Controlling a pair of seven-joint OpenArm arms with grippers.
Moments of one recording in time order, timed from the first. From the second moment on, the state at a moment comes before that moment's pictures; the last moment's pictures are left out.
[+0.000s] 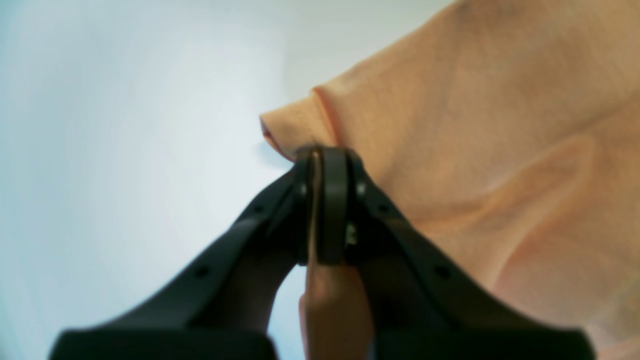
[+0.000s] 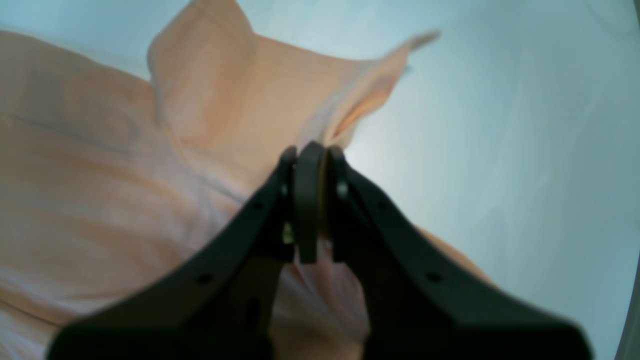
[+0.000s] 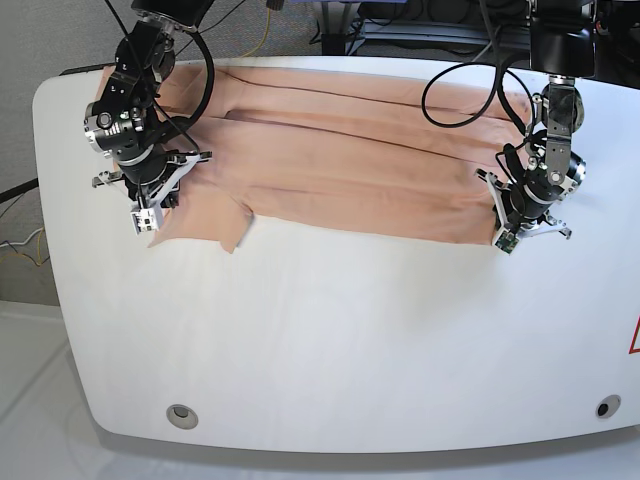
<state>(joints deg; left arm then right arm) -0.9 -21.7 -1.3 79.4 5.8 -27.3 30.1 -7.6 0.0 24.7 108.7 4.0 32.2 -58.1</state>
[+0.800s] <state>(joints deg) -2.8 -22.4 -0.8 79.5 10.2 -27.8 30.0 -8.1 0.2 24.8 111.8 4.0 39.8 -64.9</state>
